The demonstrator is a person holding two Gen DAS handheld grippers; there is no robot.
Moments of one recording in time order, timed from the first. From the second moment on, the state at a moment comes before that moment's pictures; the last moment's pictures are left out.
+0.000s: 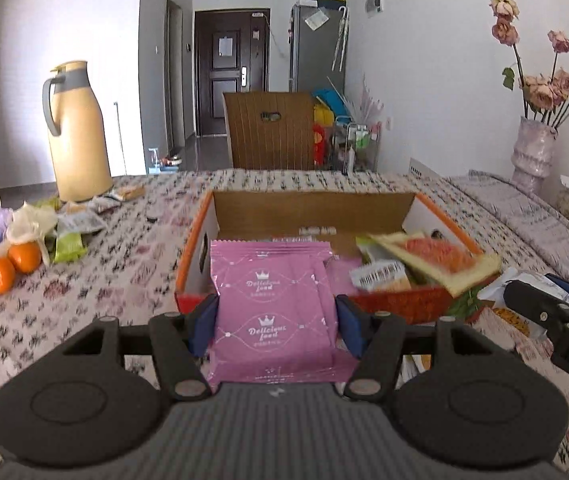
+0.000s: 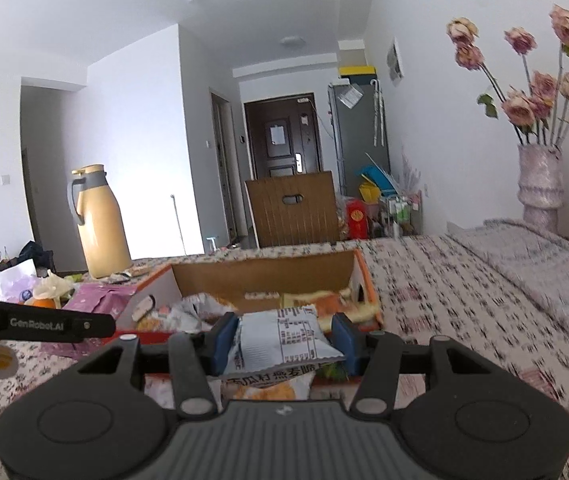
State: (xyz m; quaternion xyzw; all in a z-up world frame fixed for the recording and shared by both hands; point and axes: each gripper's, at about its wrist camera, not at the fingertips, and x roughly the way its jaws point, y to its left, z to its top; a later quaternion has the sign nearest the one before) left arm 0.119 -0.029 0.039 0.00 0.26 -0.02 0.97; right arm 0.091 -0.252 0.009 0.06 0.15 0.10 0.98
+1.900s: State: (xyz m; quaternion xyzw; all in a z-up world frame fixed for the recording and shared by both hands) left arm 0.235 -0.024 0.029 0.00 0.23 0.03 0.97; right arm 0.232 -0.236 -0.004 0.05 0.16 0.06 0.98
